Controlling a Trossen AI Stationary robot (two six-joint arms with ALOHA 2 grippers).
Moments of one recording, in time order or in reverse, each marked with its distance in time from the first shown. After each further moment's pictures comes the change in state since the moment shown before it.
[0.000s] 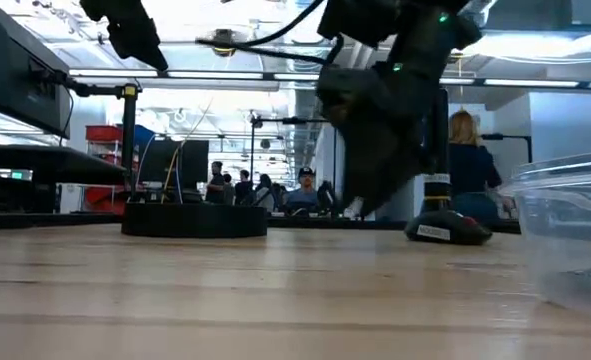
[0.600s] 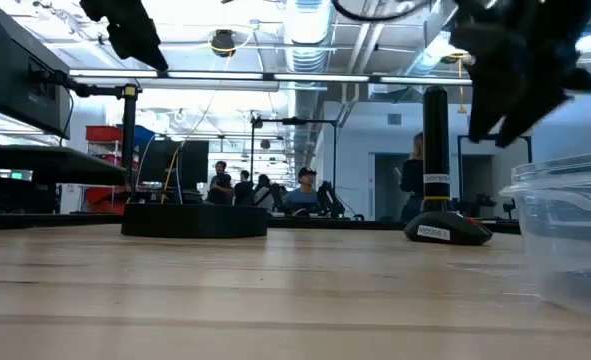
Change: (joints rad) left arm 0.000 0.000 0.000 0.001 0.000 -0.012; right arm 0.195 -0.416 -0.269 -0.365 0.473 0.584
